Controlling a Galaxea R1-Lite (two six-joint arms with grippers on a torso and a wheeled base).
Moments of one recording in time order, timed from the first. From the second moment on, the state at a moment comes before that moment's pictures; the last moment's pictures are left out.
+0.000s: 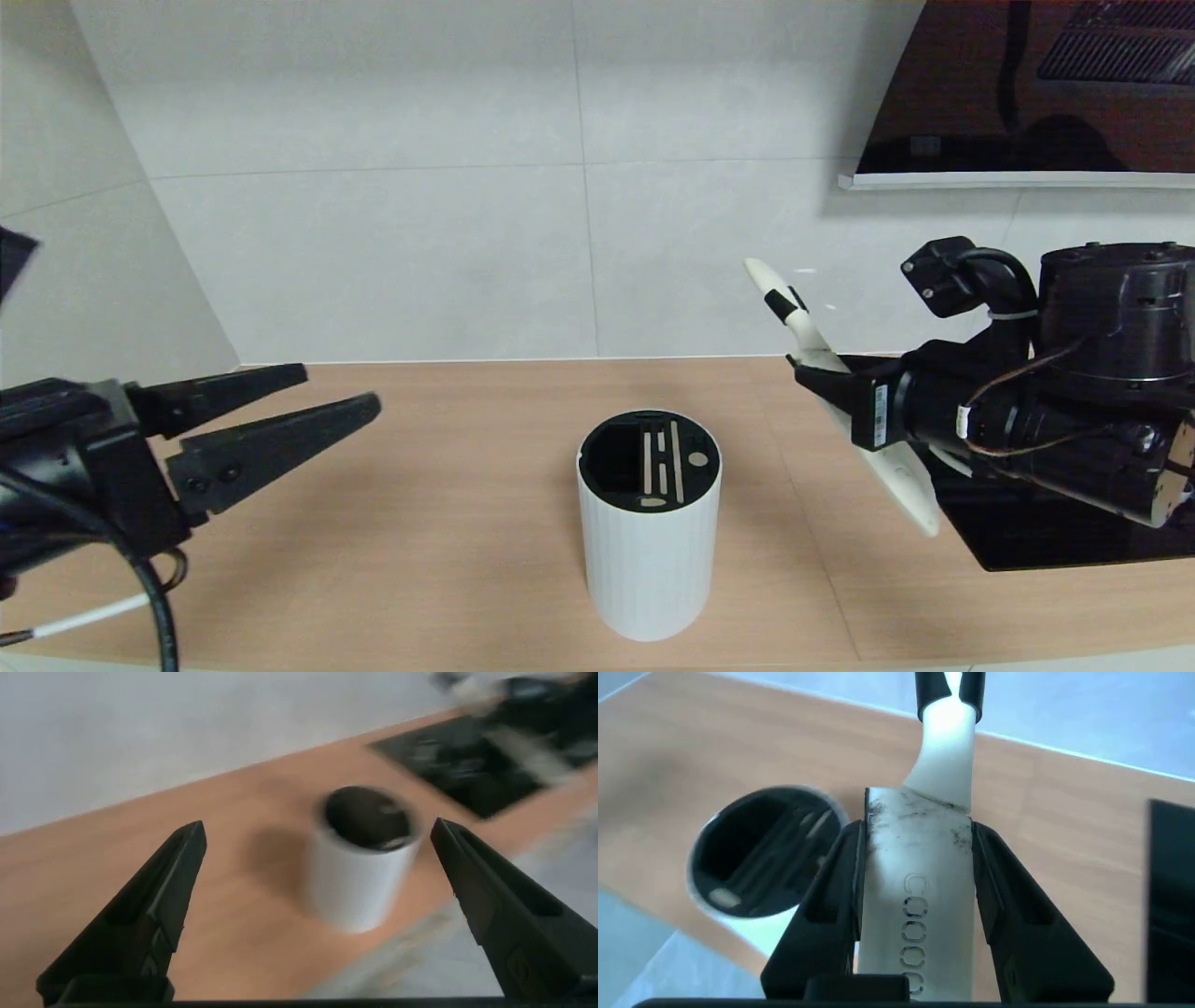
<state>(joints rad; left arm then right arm) -0.26 1.09 -0.64 -0.32 -0.40 -0.19 0.59 1.56 -0.80 -0.51 -0.11 0.07</state>
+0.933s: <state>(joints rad) -0.57 1.56 -0.56 -1.02 -0.32 -0.78 0.92 1.68 -0.81 -0.71 -0.24 0.18</state>
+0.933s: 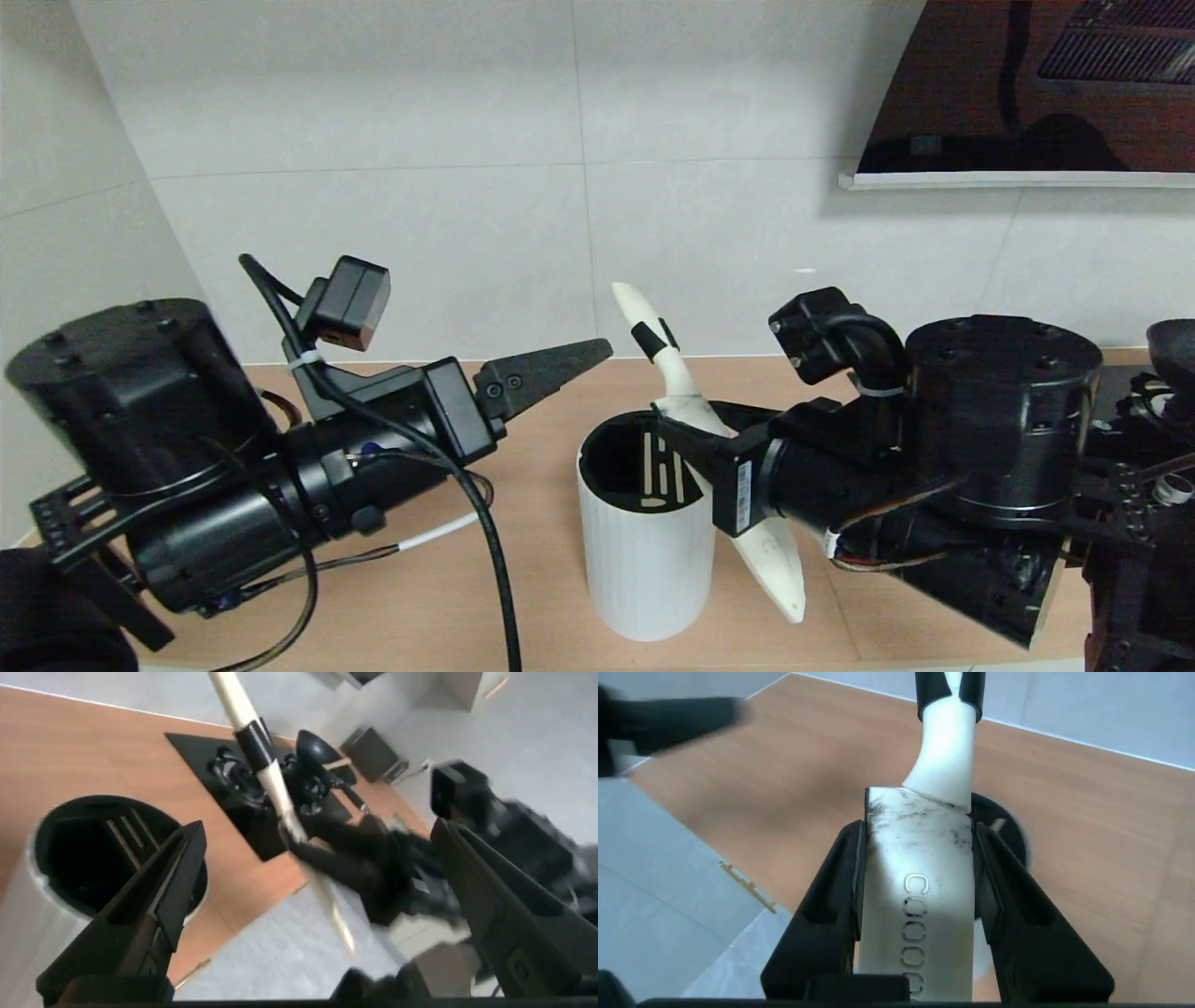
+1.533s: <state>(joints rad) -0.60 1.70 -0.54 -1.19 -0.25 -0.78 1.03 1.73 -0.80 -0.76 -0.24 0.22</state>
